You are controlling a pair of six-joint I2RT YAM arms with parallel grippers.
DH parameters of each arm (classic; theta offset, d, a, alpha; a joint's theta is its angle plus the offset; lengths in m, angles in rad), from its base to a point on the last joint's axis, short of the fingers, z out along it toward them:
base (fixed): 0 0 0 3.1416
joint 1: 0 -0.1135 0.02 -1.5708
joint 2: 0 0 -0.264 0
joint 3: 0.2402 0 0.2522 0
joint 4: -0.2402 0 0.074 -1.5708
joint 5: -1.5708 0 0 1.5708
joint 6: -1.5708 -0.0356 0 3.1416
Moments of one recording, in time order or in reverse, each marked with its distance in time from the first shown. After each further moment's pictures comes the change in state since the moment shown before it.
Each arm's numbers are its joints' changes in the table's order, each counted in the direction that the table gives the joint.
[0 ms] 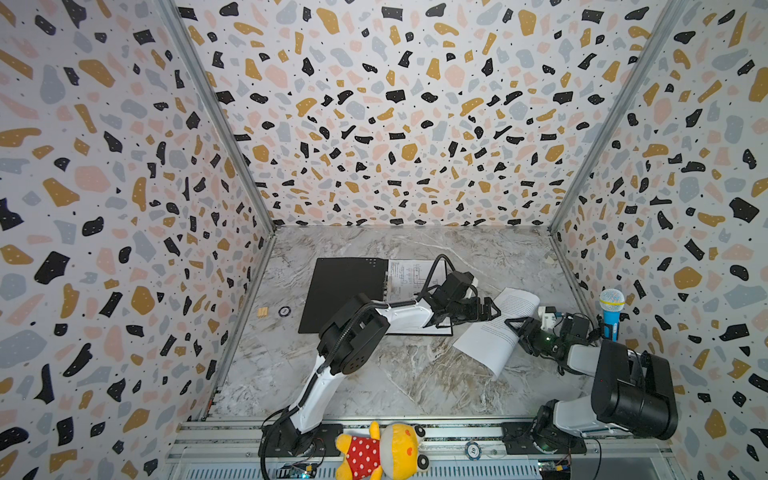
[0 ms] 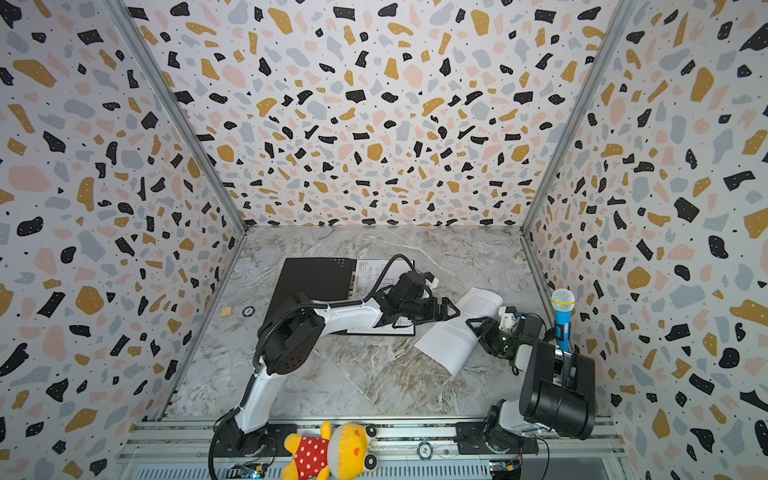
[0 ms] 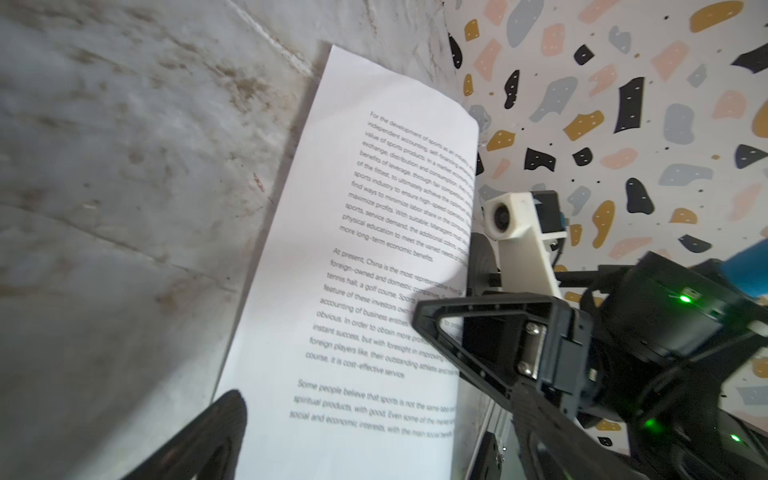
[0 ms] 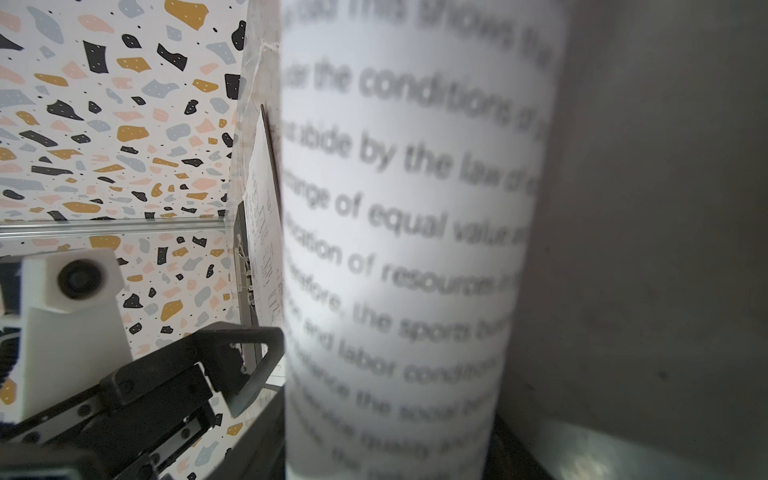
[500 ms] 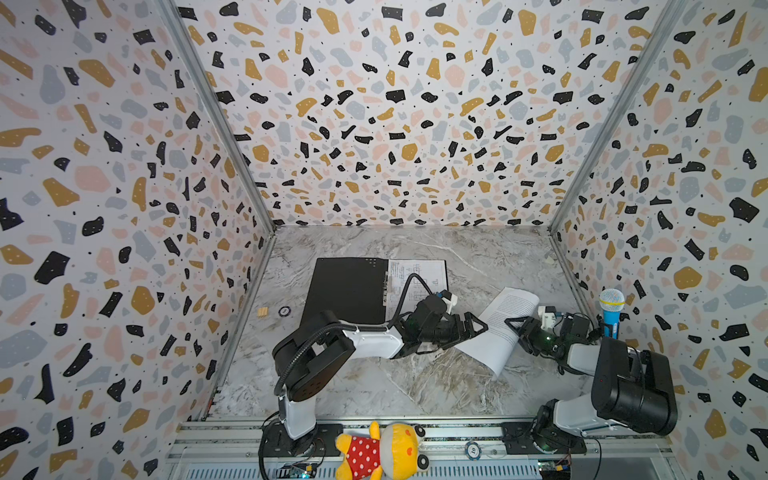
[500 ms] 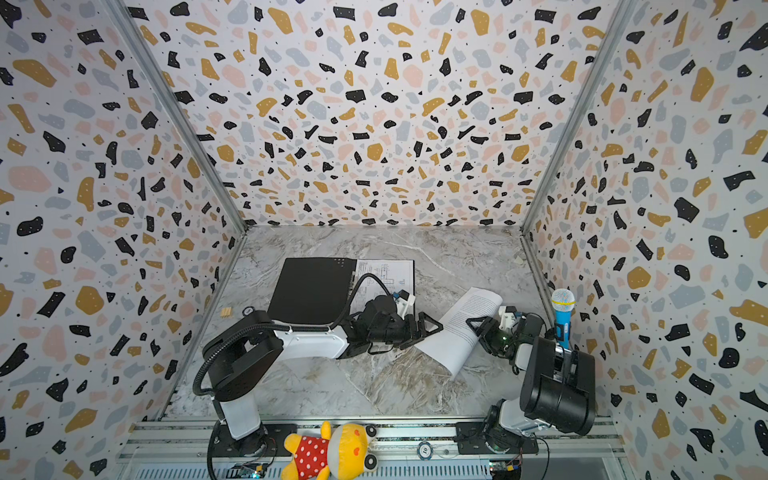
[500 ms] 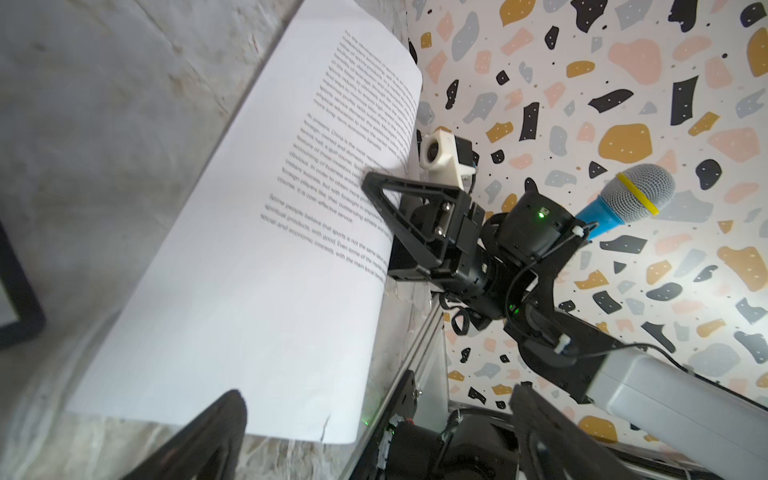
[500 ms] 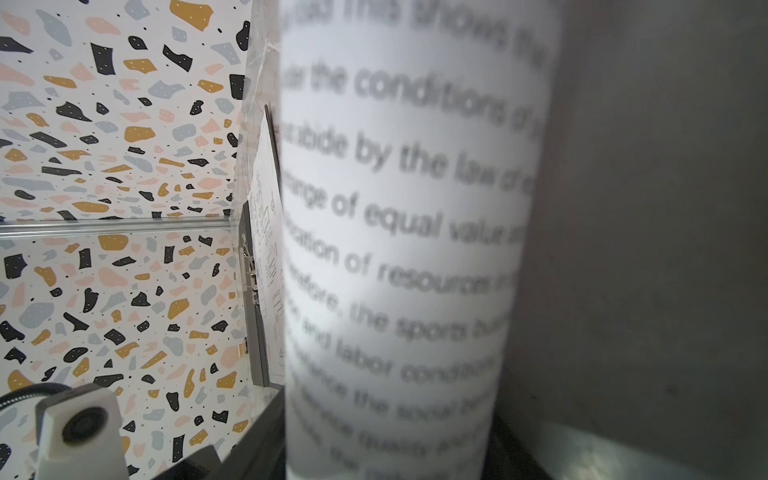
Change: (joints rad) left arm 0.070 0.324 -0.531 0.388 0.039 0.315; right arm 0.003 -0.020 0.006 0.015 0.012 -0.004
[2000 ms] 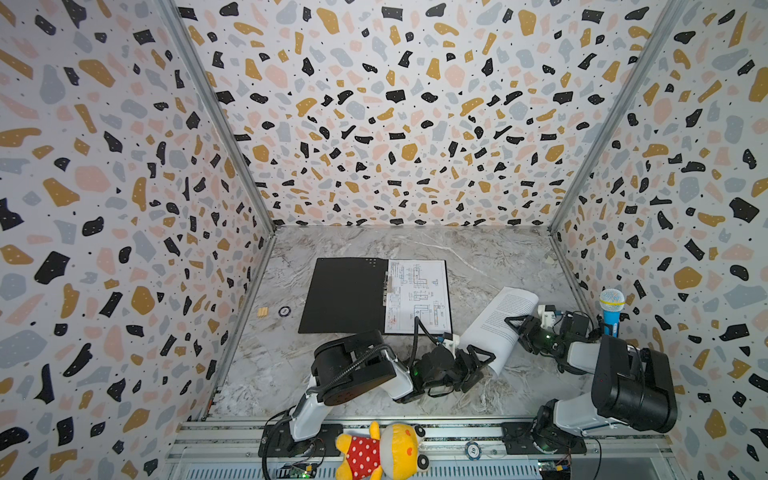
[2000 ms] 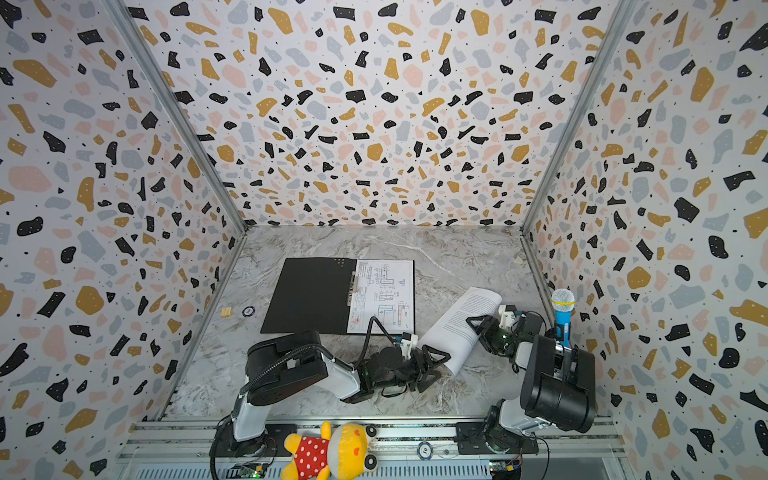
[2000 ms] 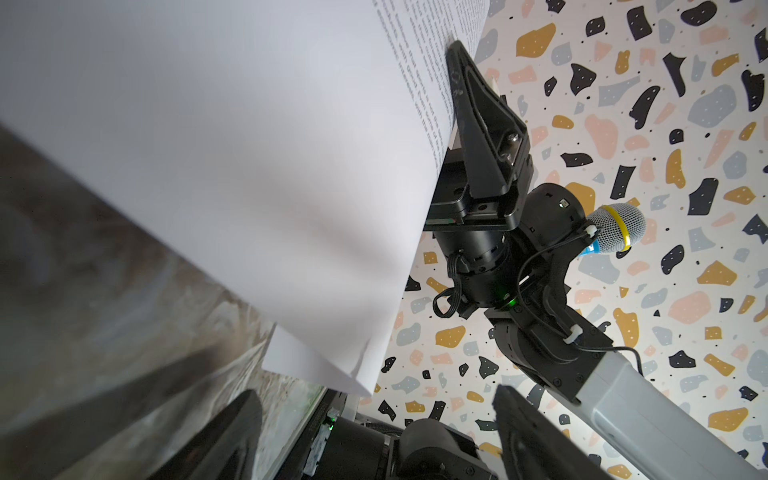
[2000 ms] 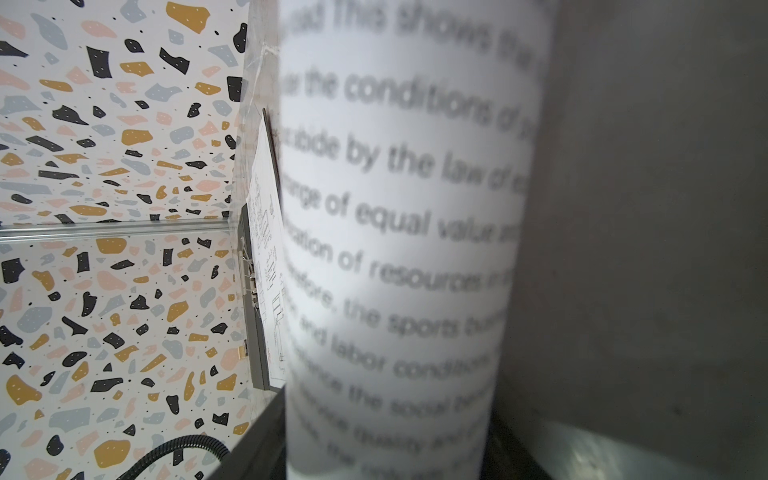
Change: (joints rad) left arm 0.228 -0.234 -0.152 0.563 0.281 0.497; right arm 0.000 -0.011 0.017 -0.007 -0.009 -0.008
